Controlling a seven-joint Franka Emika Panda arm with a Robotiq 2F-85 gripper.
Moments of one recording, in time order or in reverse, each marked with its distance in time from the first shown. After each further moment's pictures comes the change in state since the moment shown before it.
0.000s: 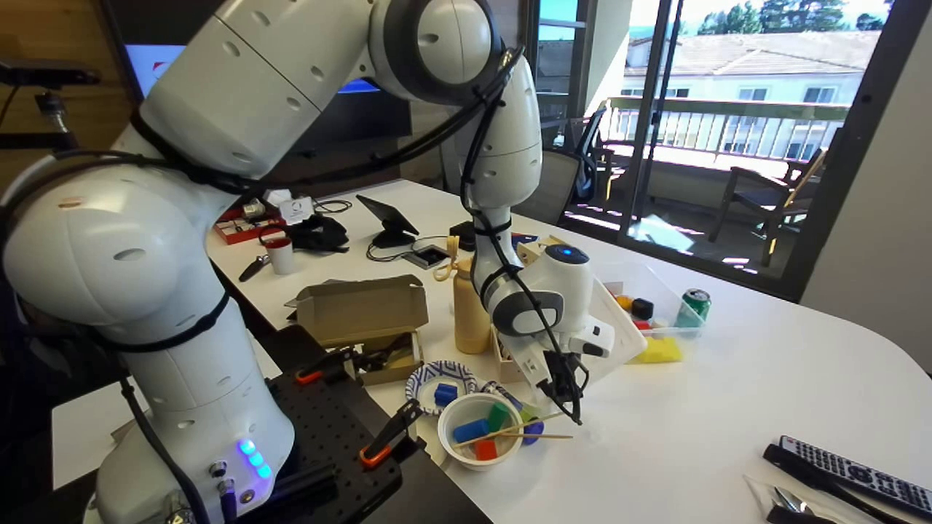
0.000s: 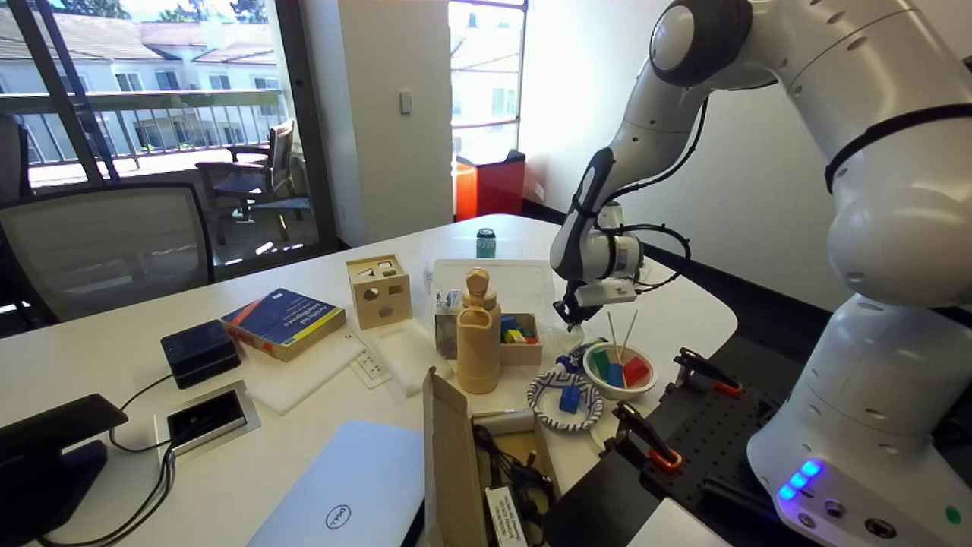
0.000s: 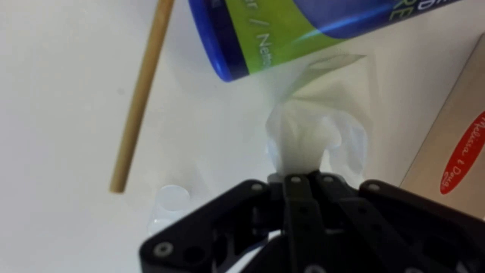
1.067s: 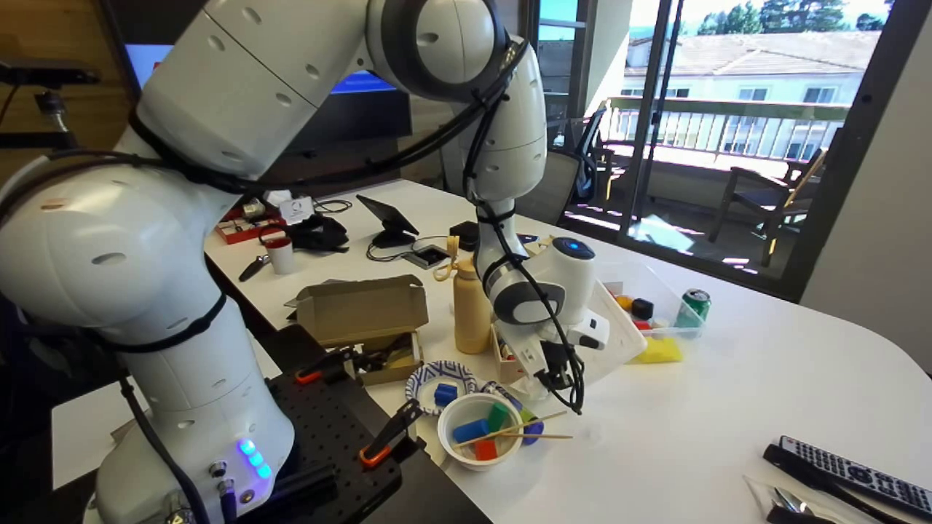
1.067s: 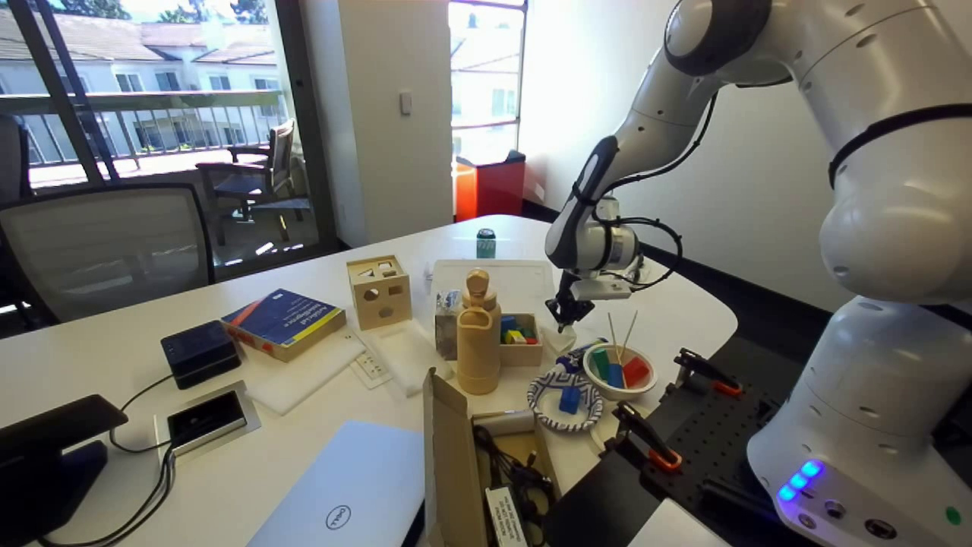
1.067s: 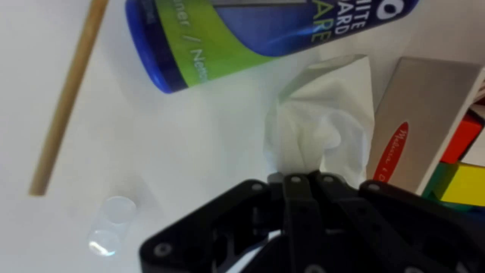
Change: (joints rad) arm -0.089 -0.031 0.108 0.001 0.010 -0.092 -0.065
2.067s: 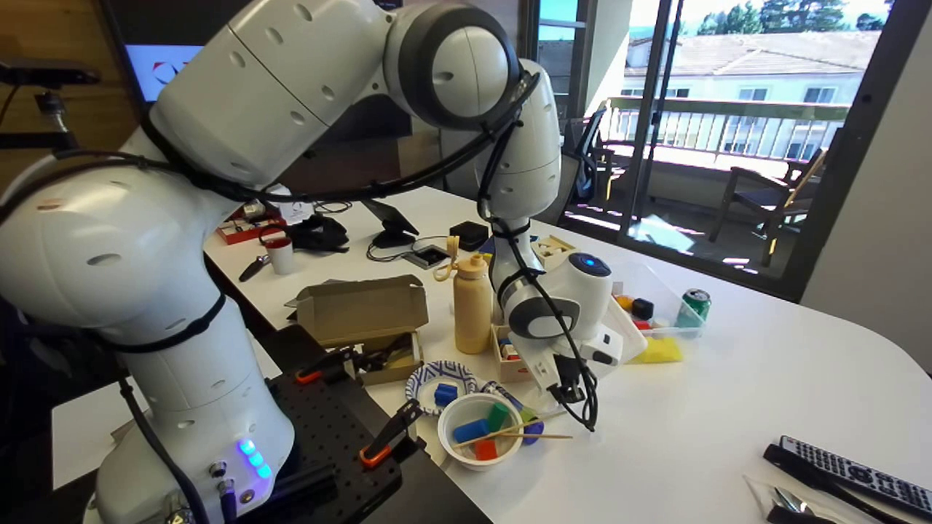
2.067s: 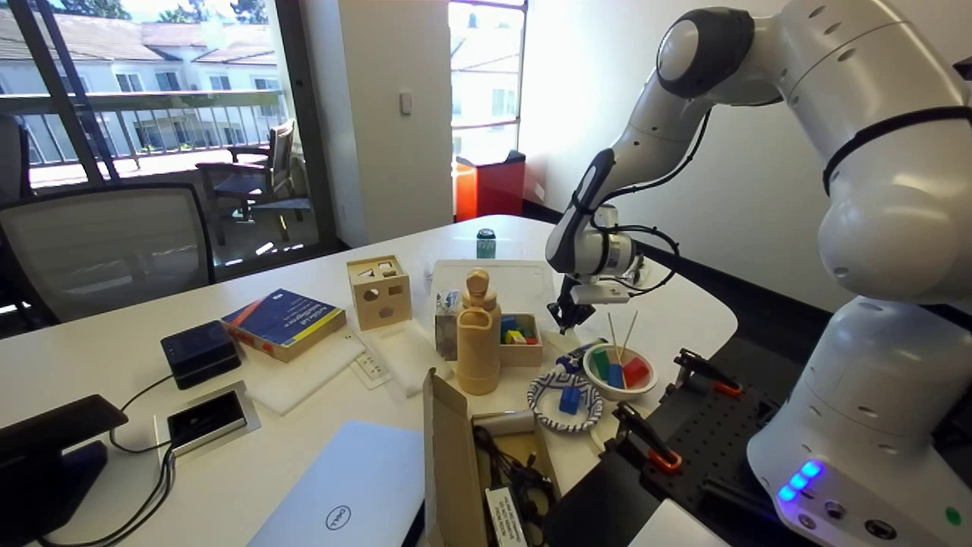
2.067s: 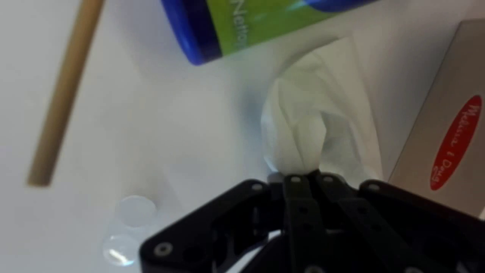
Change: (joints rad) arm -0.019 0.091 -0.016 0.112 0.001 -0.035 -0.002
